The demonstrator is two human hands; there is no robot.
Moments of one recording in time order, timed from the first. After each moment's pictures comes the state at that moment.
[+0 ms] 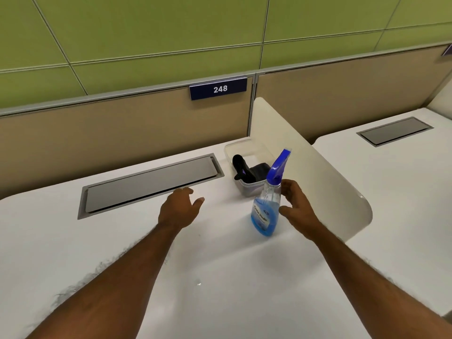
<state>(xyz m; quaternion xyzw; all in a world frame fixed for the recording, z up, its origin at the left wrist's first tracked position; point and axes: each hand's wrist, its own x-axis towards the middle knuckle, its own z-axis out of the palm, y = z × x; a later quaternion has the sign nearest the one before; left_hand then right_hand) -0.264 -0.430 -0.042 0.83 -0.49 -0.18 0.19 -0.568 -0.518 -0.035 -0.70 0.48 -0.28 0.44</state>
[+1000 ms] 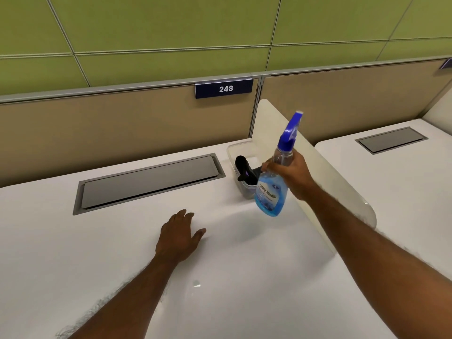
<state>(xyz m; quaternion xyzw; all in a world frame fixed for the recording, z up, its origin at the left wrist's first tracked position) -0.270 -0.377 -0.100 0.81 -0.56 -0.16 0.12 -0.509 -0.556 0.052 -0.65 0.45 -0.35 0.50</state>
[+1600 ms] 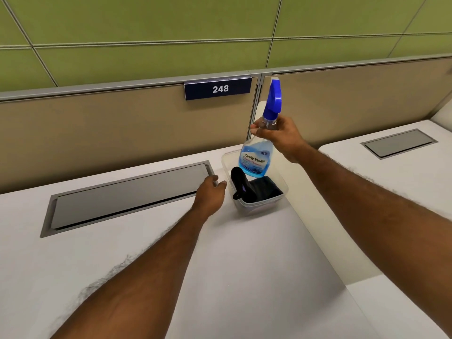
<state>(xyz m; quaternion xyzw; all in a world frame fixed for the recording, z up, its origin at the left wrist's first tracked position) -0.309 -0.560 -0.049 0.76 -0.35 -0.38 0.40 -0.457 -0.701 0.060 -0.70 0.40 -0.34 0.49</state>
